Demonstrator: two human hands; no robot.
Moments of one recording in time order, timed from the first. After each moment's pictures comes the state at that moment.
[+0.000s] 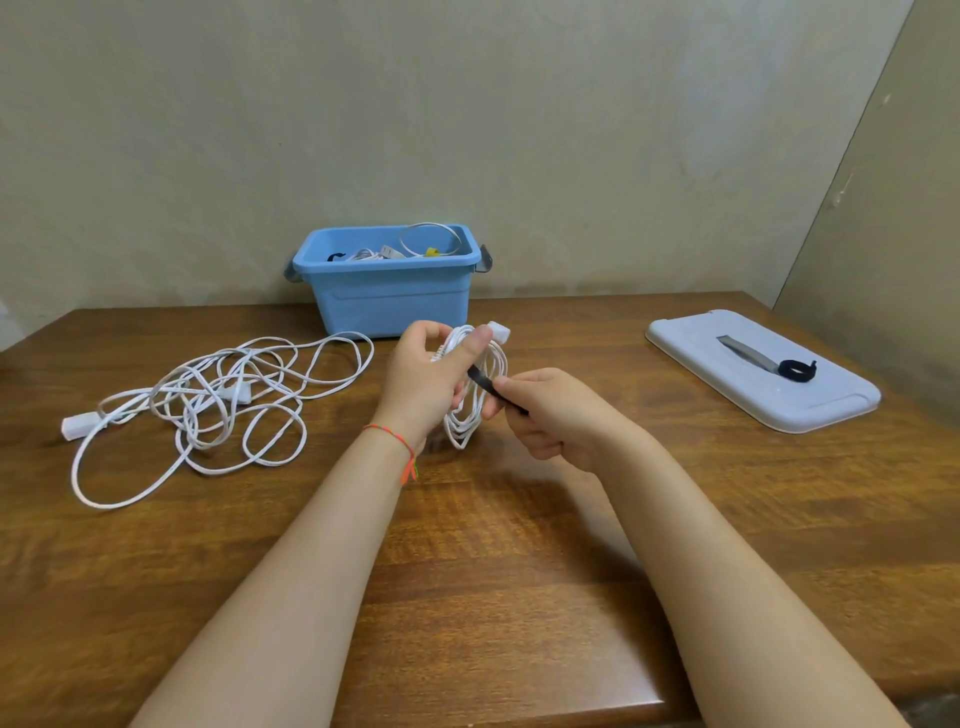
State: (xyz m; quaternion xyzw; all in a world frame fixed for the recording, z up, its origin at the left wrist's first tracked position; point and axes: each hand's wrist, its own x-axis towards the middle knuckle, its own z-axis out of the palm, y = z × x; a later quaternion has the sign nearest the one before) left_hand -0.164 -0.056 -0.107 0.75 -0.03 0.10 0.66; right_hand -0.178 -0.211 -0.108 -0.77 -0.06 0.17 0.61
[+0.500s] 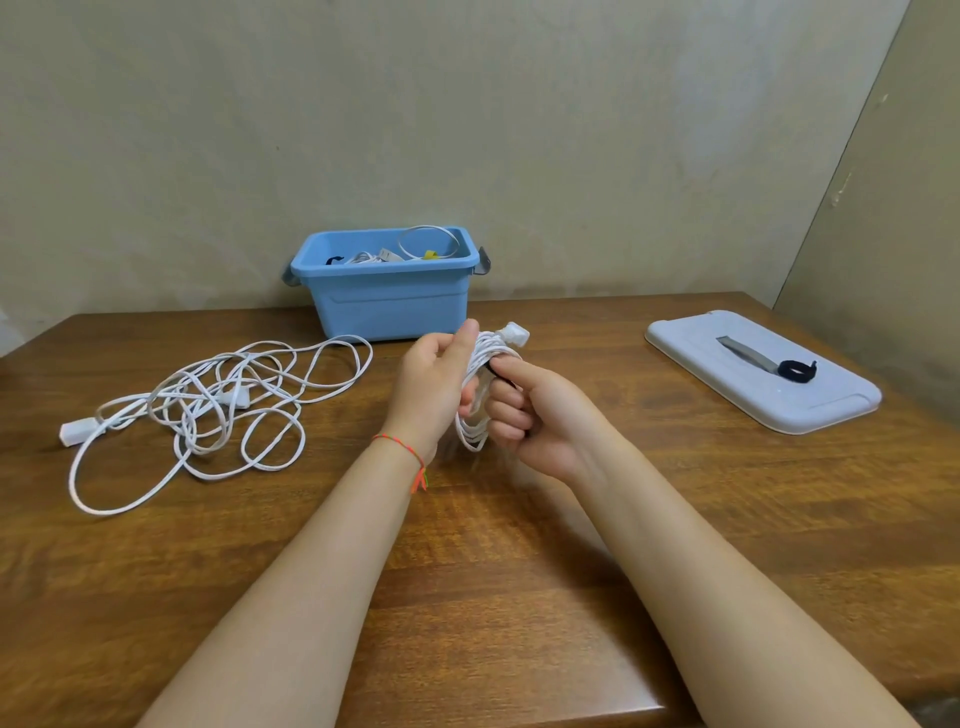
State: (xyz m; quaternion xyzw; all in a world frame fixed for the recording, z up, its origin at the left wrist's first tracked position) left_hand -0.160 -0.067 -0.113 0.72 -0.03 0.09 0.69; right_hand -0.182 -0.190 -0.108 -0.47 -0.01 0.18 0.86
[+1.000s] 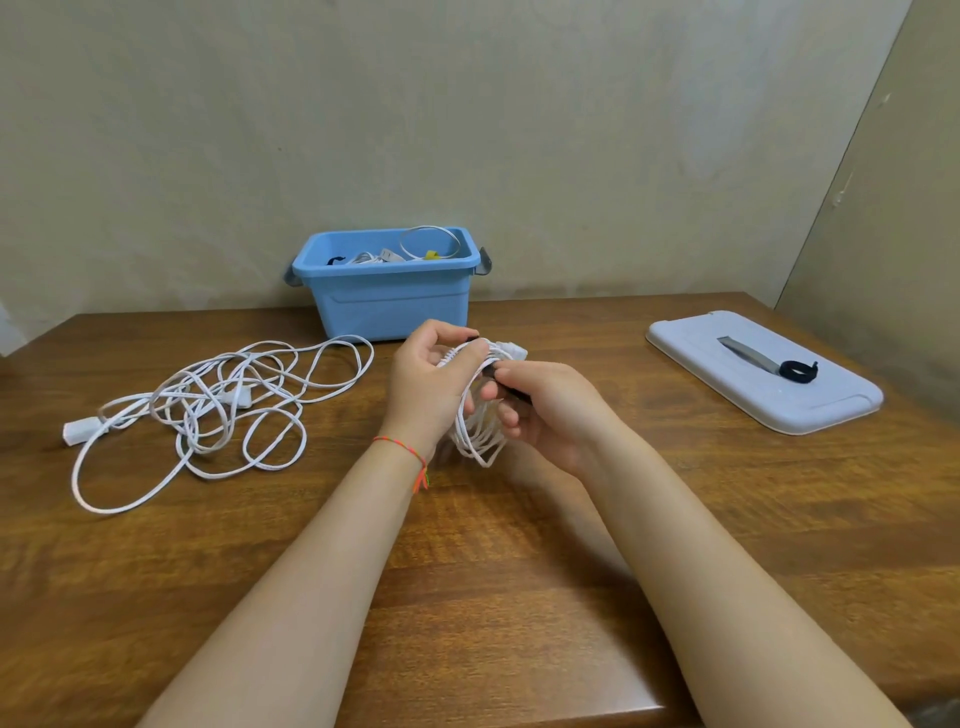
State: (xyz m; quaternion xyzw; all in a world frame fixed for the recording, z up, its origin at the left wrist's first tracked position) left_hand -0.163 -0.064 -0.114 0.70 -0.06 0.16 0.69; right_hand -0.182 -0.200 -0.105 -0.61 -0.03 0.12 0.78
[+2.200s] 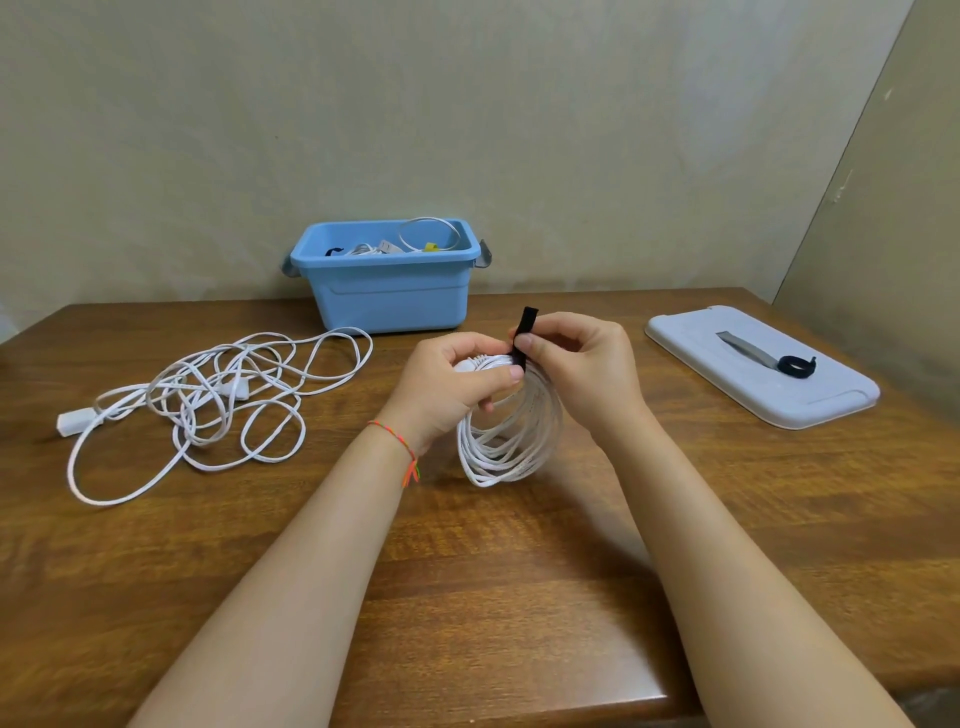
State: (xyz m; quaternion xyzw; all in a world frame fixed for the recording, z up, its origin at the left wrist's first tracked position) left_hand -0.174 -0.059 -0.104 0.75 -0.14 0.03 0.64; right_hand -0.173 -0.221 -0.099 -0.77 -0.11 -0.21 0.59
